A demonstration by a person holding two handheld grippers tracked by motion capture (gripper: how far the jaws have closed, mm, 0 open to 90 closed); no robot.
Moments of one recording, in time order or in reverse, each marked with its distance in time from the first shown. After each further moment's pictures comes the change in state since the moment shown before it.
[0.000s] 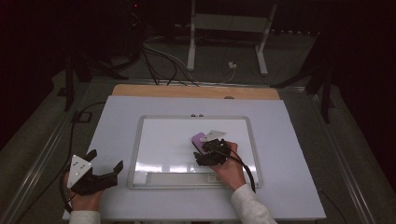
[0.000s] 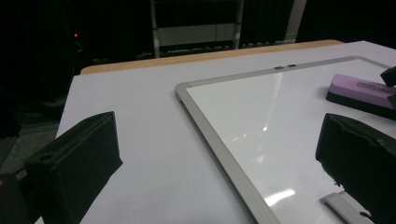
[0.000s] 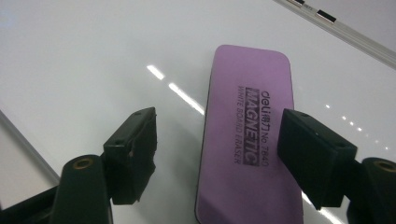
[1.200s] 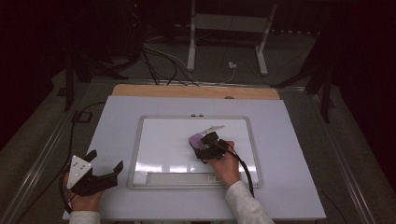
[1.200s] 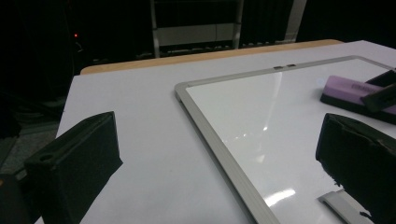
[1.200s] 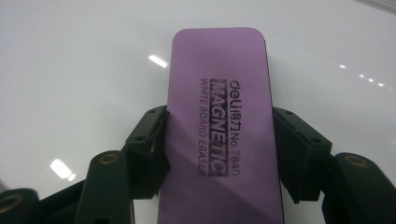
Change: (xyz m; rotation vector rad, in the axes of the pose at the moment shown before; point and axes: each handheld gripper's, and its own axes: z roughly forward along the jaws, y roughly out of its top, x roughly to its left) left arm -0.001 0.000 -0.002 0.002 -0.002 0.004; right arm -0.005 0.011 0.024 0.091 0.018 0.157
